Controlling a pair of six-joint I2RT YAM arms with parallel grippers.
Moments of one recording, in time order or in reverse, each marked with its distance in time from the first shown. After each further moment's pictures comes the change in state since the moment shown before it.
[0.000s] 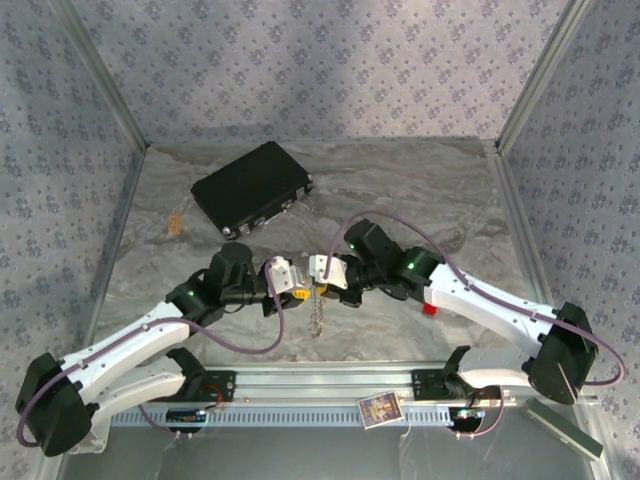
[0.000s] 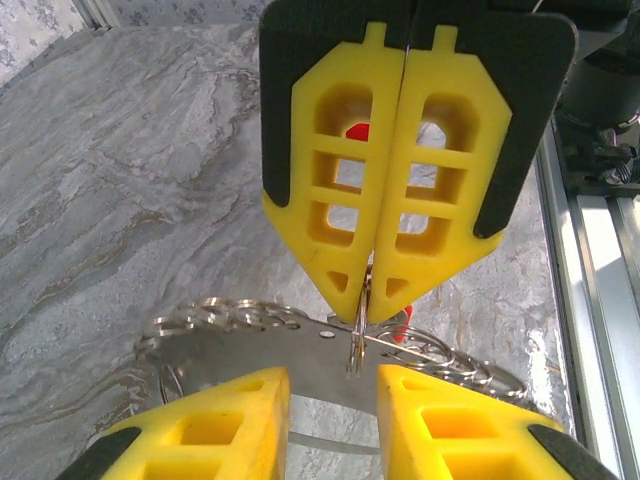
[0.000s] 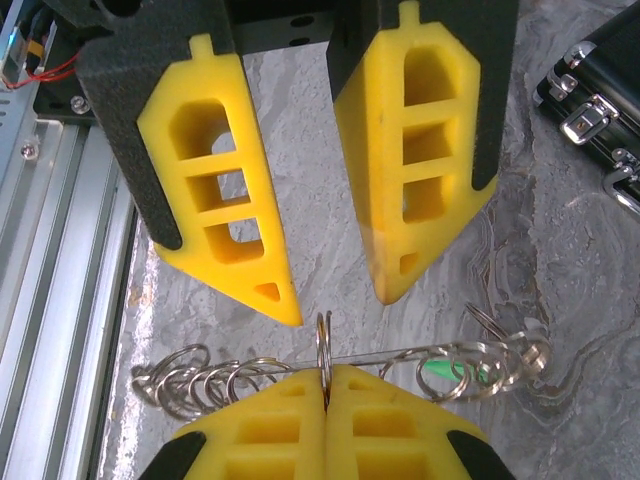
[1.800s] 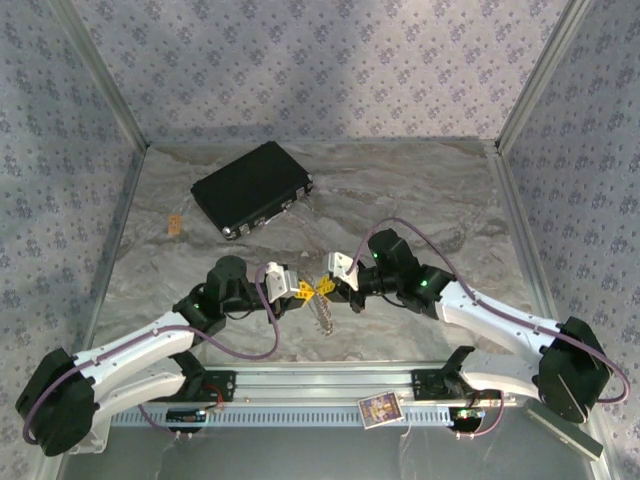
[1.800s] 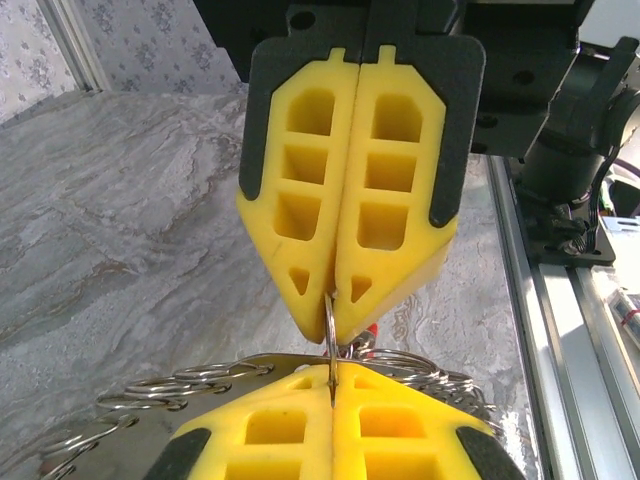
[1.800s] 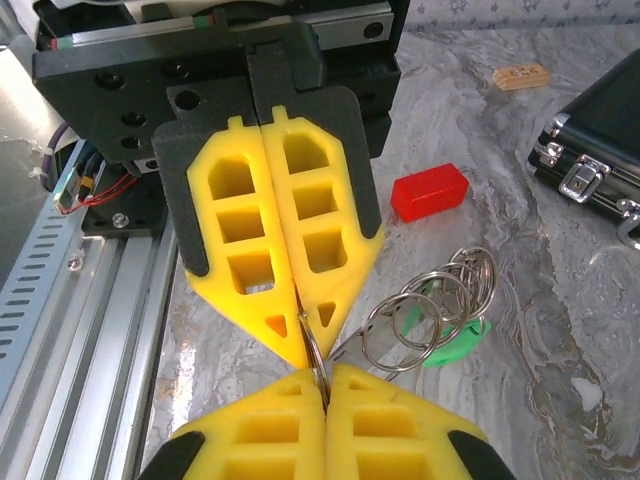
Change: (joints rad) left arm -0.001 0.002 -0.190 0.387 0.097 -0.170; right arm -0.093 -0.116 -0.292 0.433 -0.224 0.208
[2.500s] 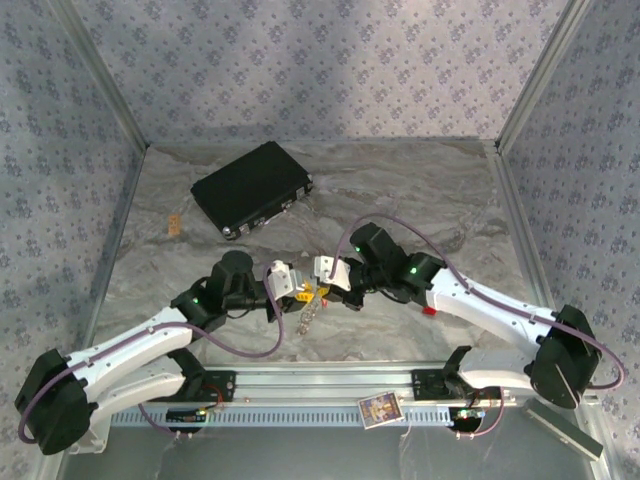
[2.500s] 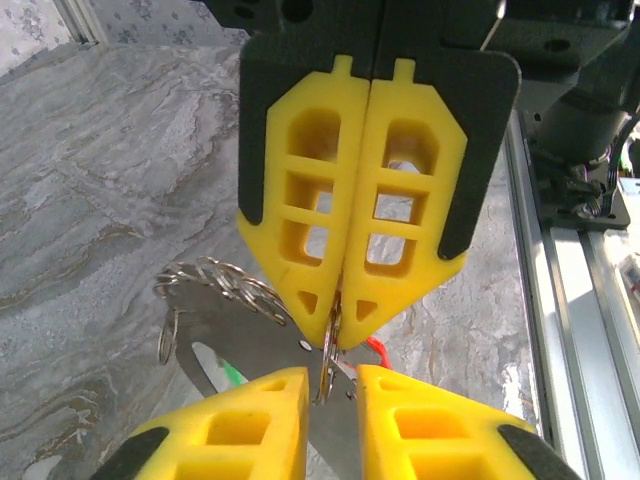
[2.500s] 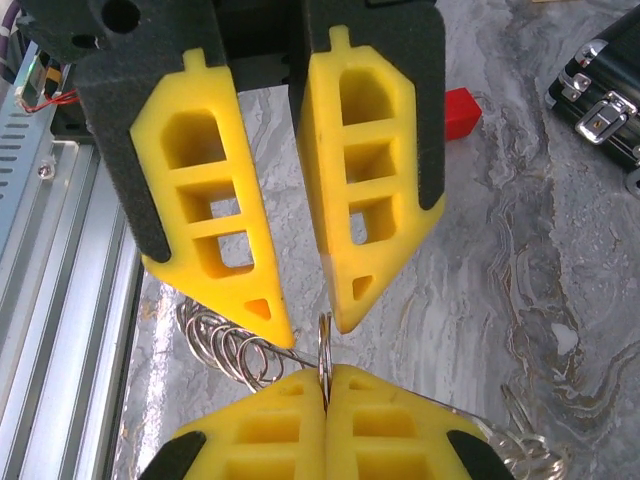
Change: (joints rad) left arm -0.027 0.000 0.097 -0.219 -0.070 0.065; right arm 0.062 0.090 0.200 -0.335 0.151 -0.167
